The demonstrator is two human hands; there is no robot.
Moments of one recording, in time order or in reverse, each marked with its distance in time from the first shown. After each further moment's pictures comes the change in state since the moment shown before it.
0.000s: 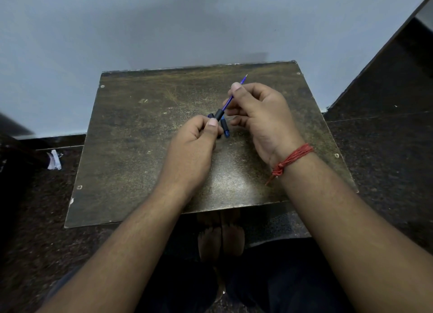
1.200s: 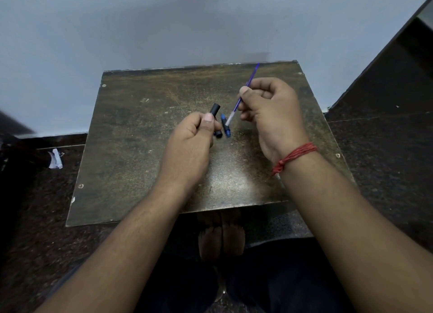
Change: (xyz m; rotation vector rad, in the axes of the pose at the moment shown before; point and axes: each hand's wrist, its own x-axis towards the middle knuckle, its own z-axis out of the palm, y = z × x) left_hand 0.000 0.003 -0.003 -0.019 0.027 0.024; right_hand -0.002 -0.009 -0.001 -0.001 0.172 -0.029
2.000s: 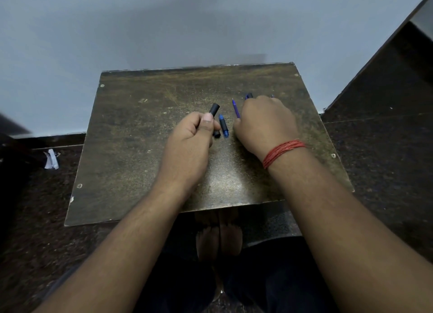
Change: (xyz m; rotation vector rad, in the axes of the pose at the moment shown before) left_hand -0.001 0.002 0.000 -0.020 -0.007 0.011; right_hand 0.007 0.008 -0.001 -1.500 -0.125 -0.372
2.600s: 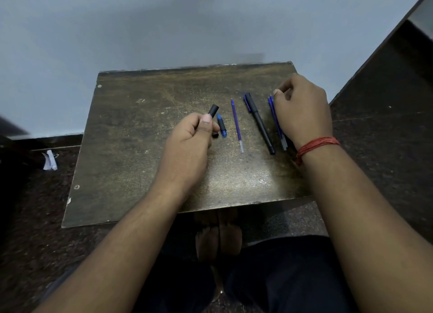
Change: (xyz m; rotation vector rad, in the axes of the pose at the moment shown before) left_hand -0.001 -0.003 -0.001 0.035 -0.021 -0.006; right_hand 0.010 0.065 -0.008 0.407 0.227 0.273
